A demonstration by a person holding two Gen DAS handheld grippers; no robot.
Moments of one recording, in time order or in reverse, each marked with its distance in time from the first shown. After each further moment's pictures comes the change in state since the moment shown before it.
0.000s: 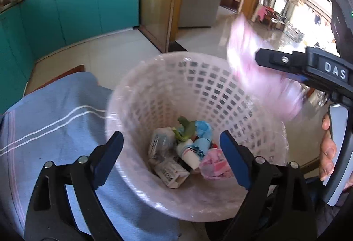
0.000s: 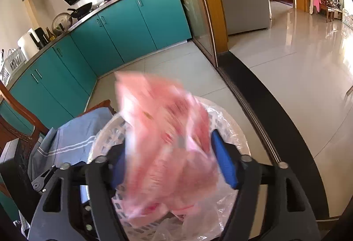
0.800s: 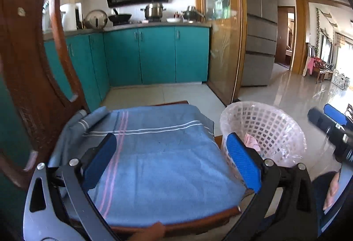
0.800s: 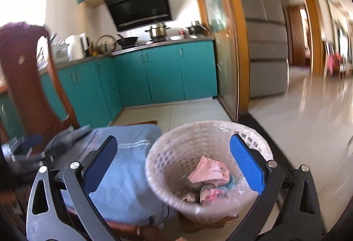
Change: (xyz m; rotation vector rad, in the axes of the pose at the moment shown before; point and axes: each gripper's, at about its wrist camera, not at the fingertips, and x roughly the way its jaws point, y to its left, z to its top) left arm -0.206 0.058 -0.109 -0.140 -0.407 0.401; right arm -0.123 0.106 -0.119 -0.283 -0.399 0.081
